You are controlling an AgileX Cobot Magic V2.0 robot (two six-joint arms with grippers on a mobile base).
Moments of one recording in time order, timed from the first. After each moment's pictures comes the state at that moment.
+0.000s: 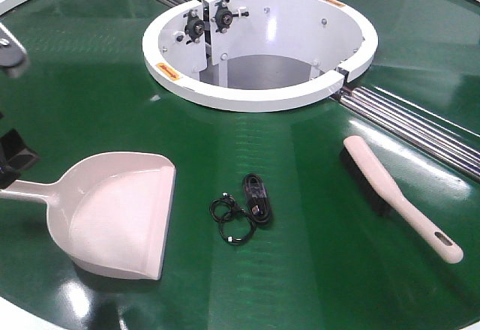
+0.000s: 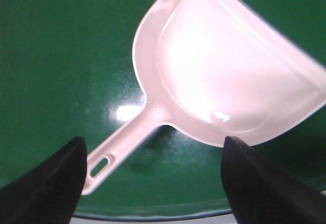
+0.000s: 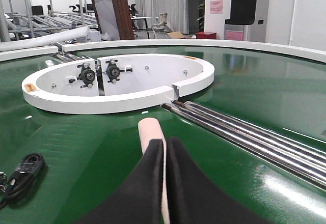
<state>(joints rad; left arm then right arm) -0.16 1.29 -1.27 0.00 1.11 0.72 0.05 -0.01 0.03 -0.04 0.07 0.06</state>
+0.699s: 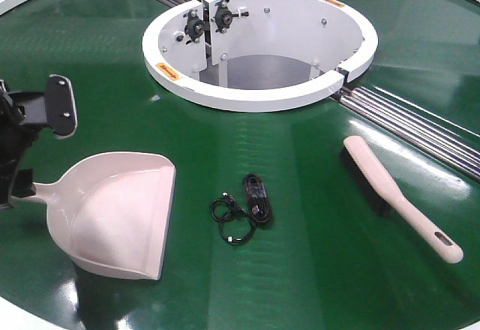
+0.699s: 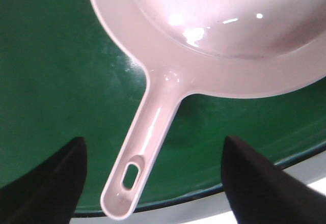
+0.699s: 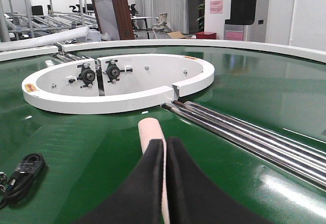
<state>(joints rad) -0.16 1.55 -1.28 0.17 1.12 1.07 0.05 -0.01 0.03 -0.04 0.07 0.06</state>
